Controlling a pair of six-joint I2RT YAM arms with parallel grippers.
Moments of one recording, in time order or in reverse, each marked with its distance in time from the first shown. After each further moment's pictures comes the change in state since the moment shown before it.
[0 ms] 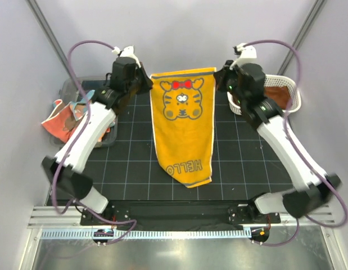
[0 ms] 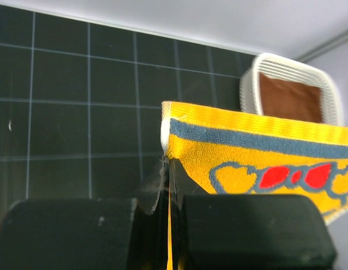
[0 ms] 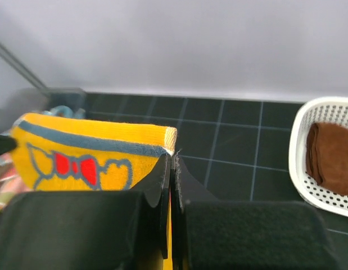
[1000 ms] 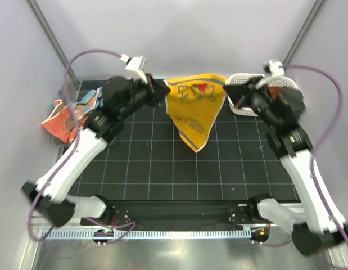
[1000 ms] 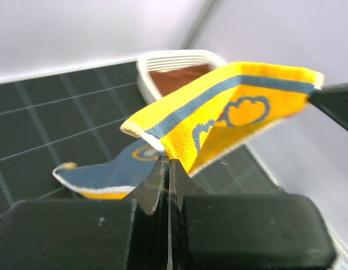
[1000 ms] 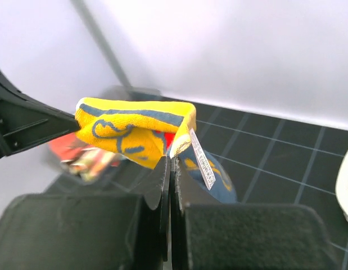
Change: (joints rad) left arm -0.083 -0.159 -0.258 0.370 0.270 0.124; right arm -0.211 -0.190 -0.219 0.132 -0.479 0.070
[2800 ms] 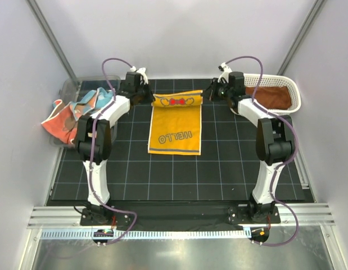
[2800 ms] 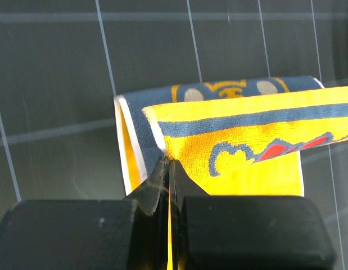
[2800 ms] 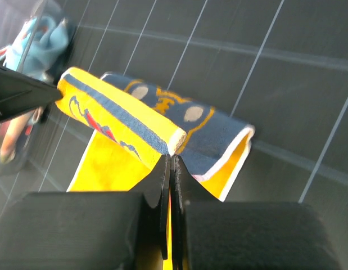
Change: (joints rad) left arm 0.309 0.756 0.214 0.029 0.071 0.098; right arm -0.101 0.949 0.223 0.267 -0.216 -0.008
